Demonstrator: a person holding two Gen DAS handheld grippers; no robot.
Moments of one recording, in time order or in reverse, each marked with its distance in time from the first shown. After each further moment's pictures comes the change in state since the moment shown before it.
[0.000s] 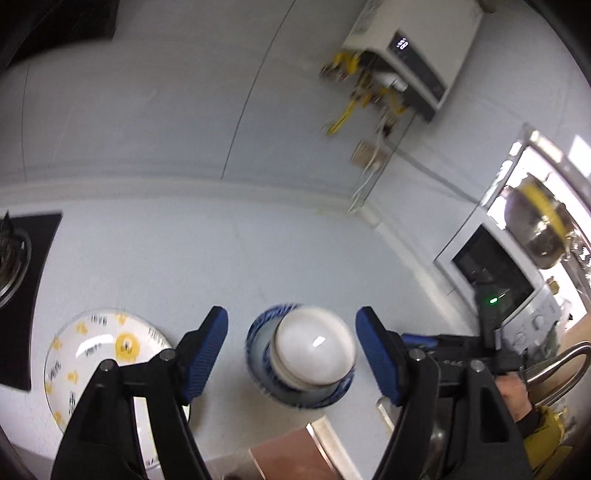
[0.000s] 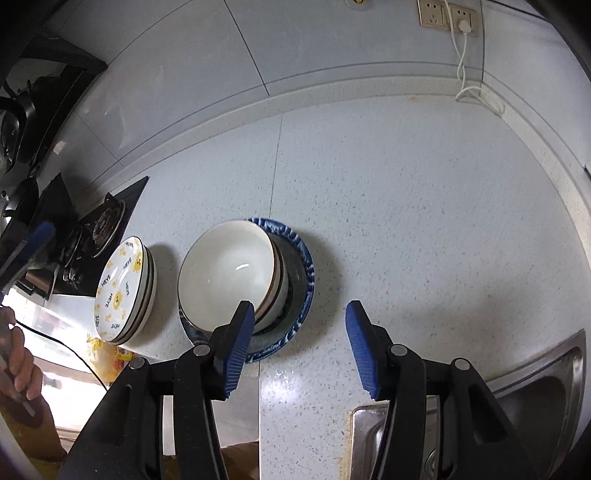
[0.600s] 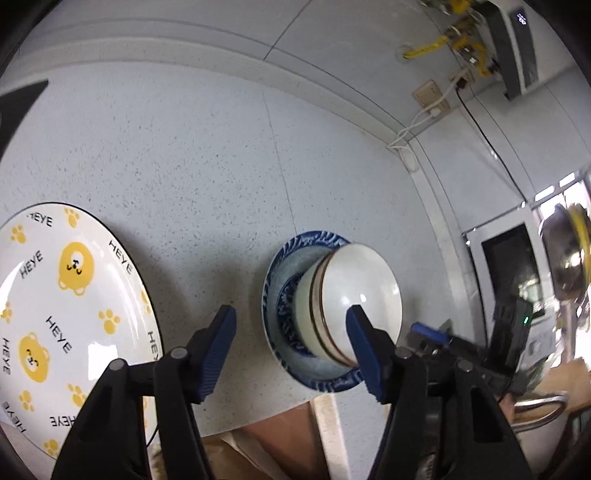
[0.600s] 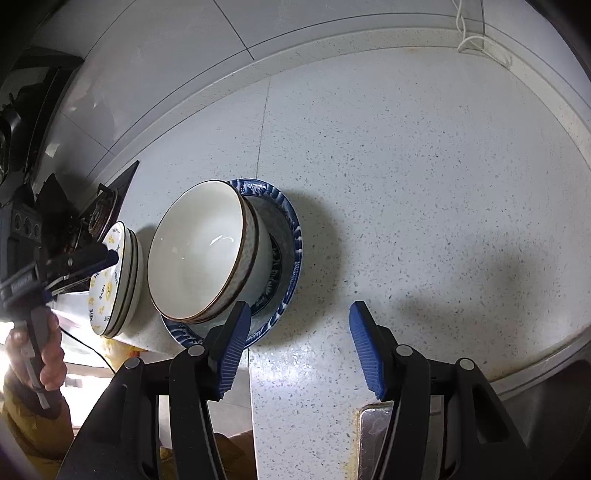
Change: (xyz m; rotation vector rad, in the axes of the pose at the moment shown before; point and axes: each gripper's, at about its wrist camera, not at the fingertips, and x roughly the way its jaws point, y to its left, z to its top) left arm 0.110 0.061 -0.023 -0.282 0.341 -0.047; right arm 0.039 -0.022 -0.006 0.076 0.097 0.060
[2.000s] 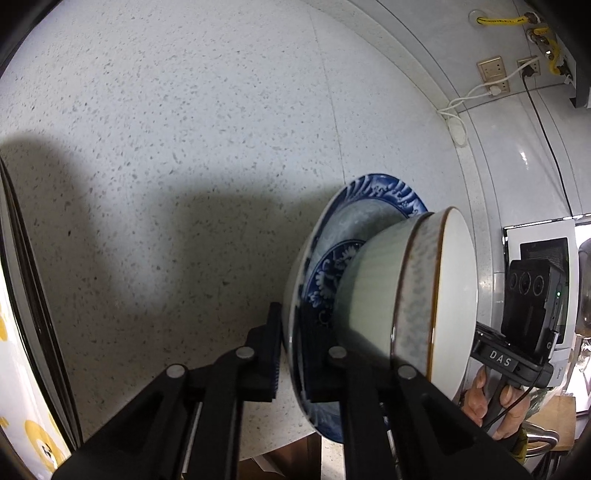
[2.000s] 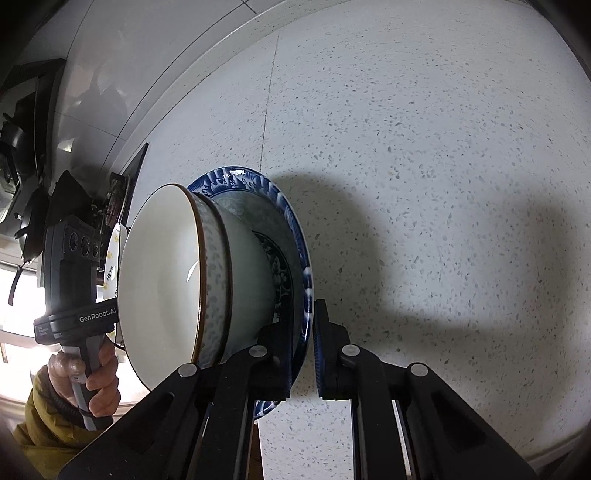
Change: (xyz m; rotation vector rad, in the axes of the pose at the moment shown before) left arm 0.105 0.030 -0.008 -0.108 0.190 0.041; right arm 0.076 -0.014 0.033 0.023 0.174 0.162
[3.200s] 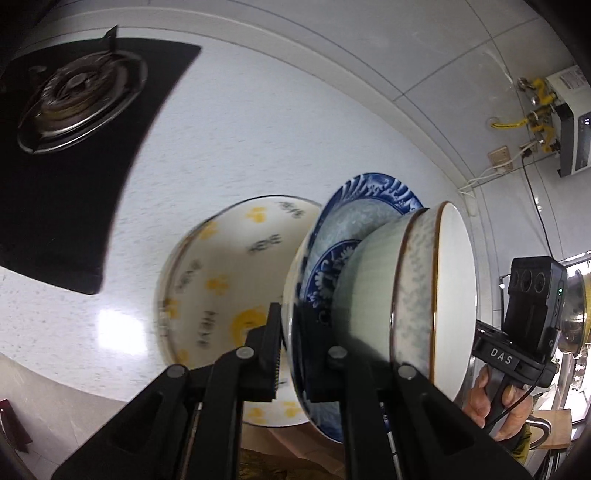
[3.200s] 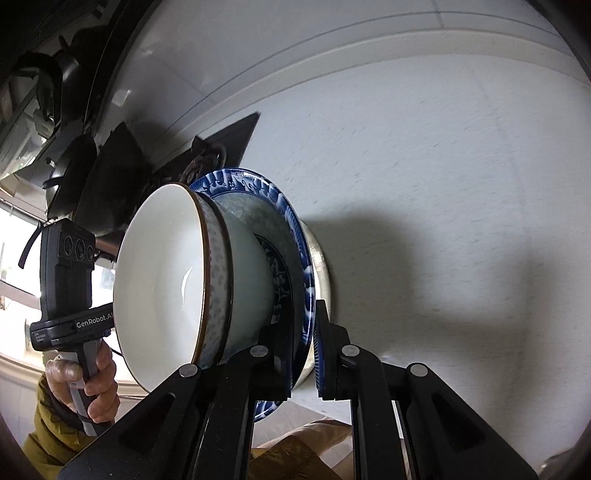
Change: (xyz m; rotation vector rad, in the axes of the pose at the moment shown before) left arm -0.213 0.170 0.012 -0.050 -0.163 0.047; right arm 0.061 0.215 -0.008 -0.202 0.010 0.079
